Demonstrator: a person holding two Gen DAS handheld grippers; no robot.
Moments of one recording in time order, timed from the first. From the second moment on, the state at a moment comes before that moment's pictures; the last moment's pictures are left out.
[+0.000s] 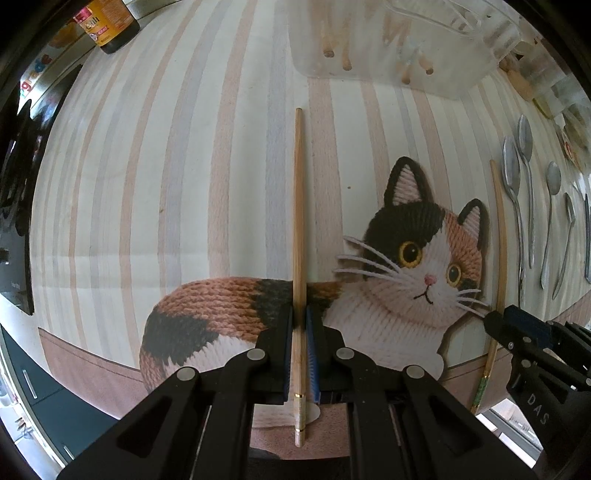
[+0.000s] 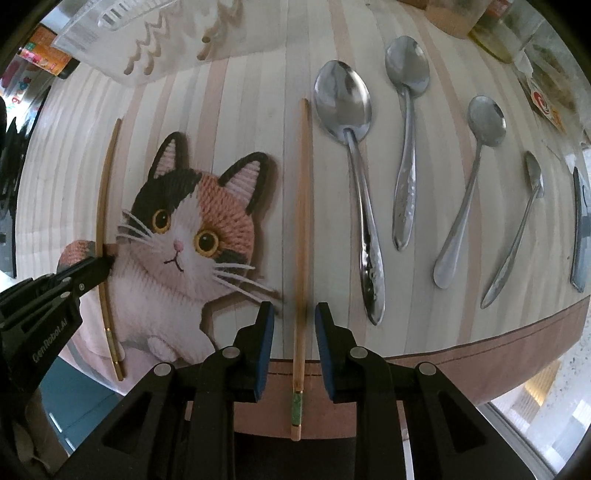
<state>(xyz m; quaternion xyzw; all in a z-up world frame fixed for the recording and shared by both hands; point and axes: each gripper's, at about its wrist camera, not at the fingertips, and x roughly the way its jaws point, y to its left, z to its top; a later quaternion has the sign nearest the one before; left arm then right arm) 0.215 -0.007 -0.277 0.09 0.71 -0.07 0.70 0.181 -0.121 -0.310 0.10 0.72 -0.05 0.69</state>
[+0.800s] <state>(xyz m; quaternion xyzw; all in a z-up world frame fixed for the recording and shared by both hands) 0.183 0.011 -0.174 0.08 0.61 -0.03 0.79 0.170 -0.156 -0.225 0.10 0.65 -0.02 0.76</state>
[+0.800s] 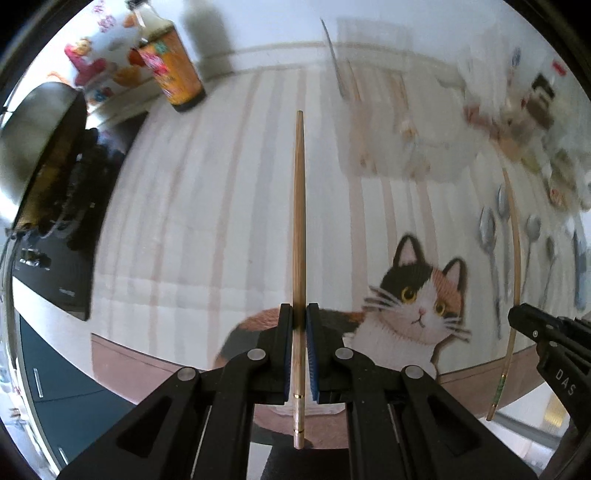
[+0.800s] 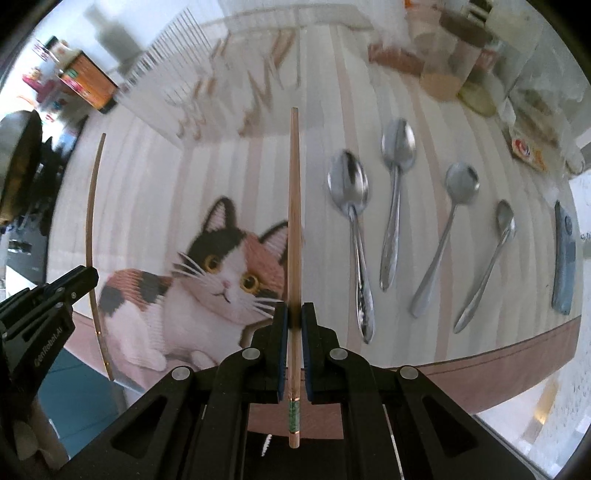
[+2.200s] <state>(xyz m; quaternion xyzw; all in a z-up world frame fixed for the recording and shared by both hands) 0.428 -0.057 -0.140 0.01 0.65 -0.08 0.76 0.433 -0.208 -0.183 0.16 0.64 0.02 0.75</state>
